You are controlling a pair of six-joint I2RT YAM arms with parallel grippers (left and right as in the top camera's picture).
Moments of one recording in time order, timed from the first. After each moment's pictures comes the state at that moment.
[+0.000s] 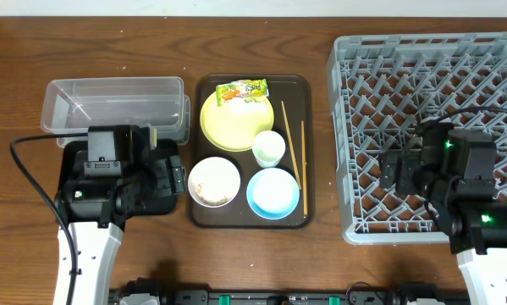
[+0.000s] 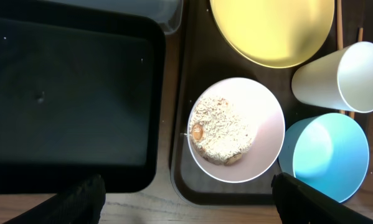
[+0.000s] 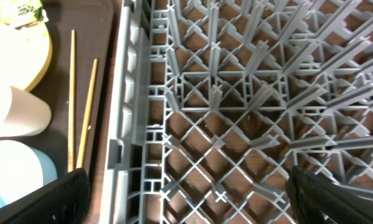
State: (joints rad) left arm 0.02 1.06 0.97 -1.02 0.18 -0.17; right arm 0.00 0.95 0.90 -0.81 -0.10 0.04
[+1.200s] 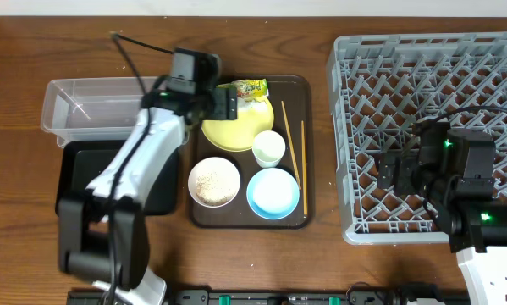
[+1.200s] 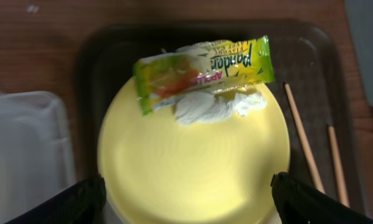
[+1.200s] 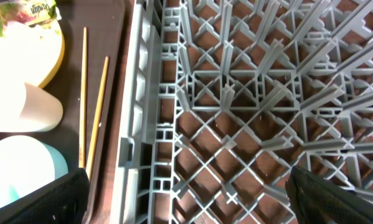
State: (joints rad) left arm -0.24 1.77 1.29 -0.49 0.13 -0.20; right arm 0.00 0.96 0.90 -0.81 -0.13 0.04
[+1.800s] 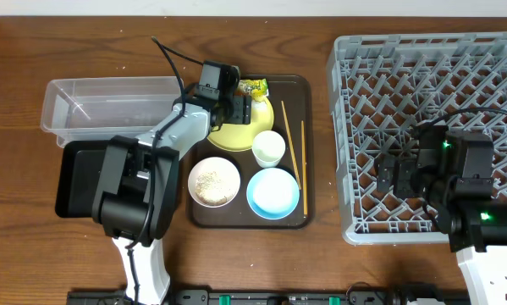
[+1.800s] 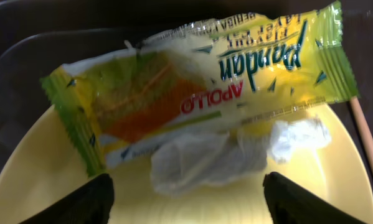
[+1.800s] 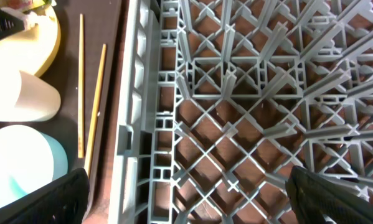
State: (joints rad) left arm -0.28 2.04 1.29 -0.23 0.12 -0.20; right arm 0.00 0.96 0.90 -0.85 -0.13 0.04
